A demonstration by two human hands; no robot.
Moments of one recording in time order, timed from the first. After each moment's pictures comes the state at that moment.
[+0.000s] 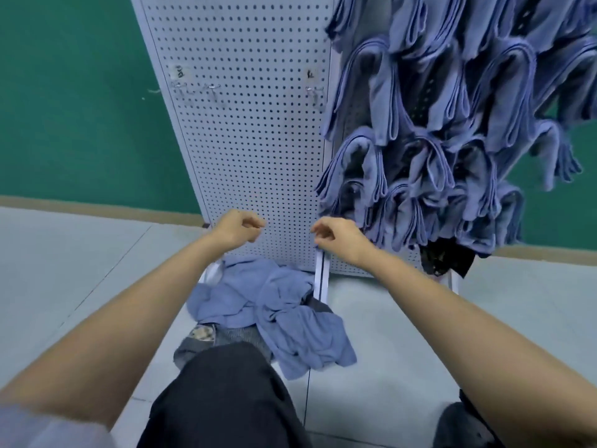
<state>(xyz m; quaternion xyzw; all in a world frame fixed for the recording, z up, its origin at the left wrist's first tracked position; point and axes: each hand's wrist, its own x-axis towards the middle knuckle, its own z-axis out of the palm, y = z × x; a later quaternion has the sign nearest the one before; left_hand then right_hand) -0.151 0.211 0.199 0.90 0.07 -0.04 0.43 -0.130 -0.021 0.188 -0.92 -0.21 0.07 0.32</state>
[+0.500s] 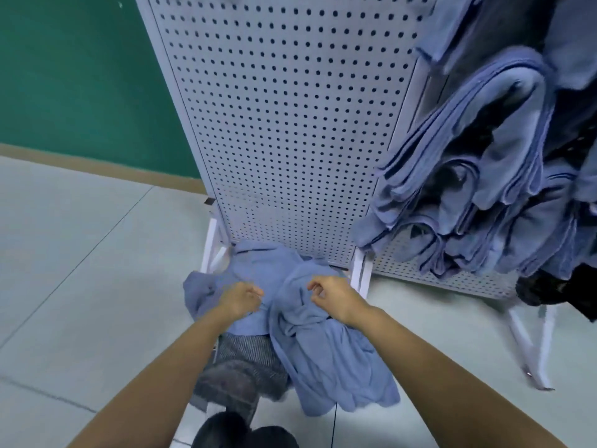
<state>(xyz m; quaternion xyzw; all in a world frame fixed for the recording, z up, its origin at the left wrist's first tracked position) -0.081 0.283 -0.057 0.86 0.23 -0.18 0.42 -0.032 0.067 -0.039 -0.91 -0.19 0.24 0.27</state>
